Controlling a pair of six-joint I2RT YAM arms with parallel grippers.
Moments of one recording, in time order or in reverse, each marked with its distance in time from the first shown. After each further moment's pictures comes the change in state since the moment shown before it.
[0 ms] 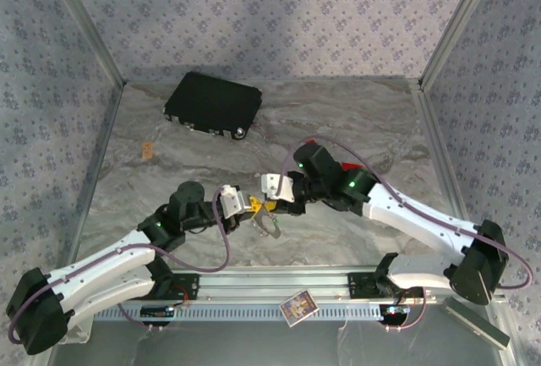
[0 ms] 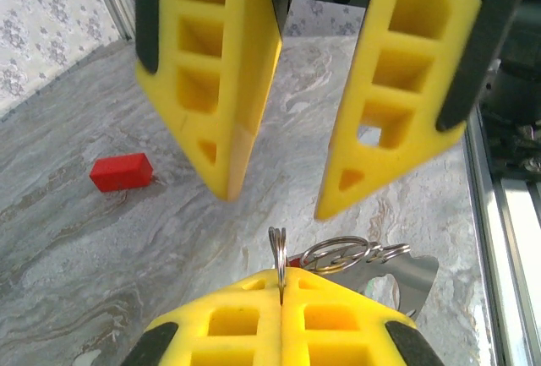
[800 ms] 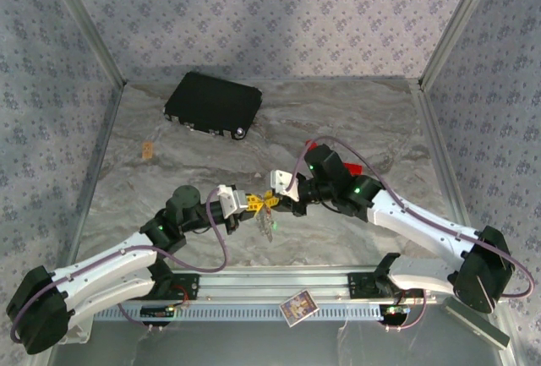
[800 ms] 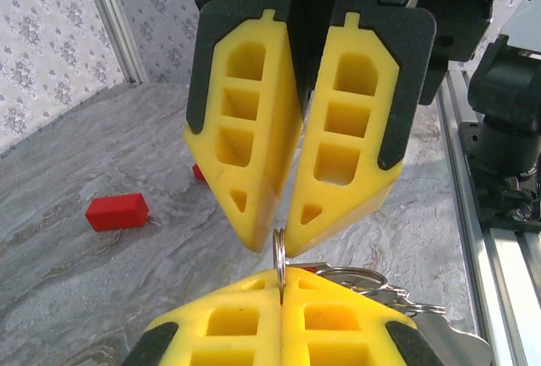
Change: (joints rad) left arm 0.000 0.006 -0.061 0.187 0.033 -0.079; right arm -0.047 -0.035 -0.131 0.200 -0.131 0.117
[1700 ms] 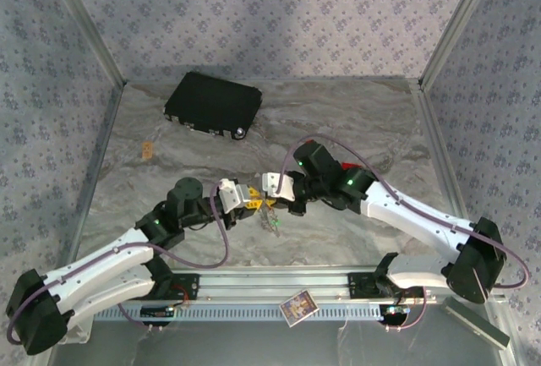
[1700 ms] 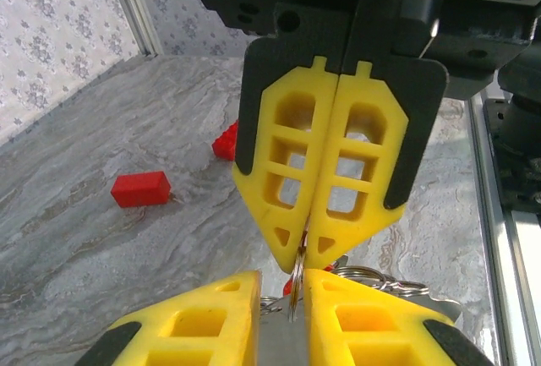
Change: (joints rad) left arm 0.000 0.001 0.126 -0.237 -0.060 0.058; right arm 0.045 0.076 0.145 -0.232 0.131 -0.133
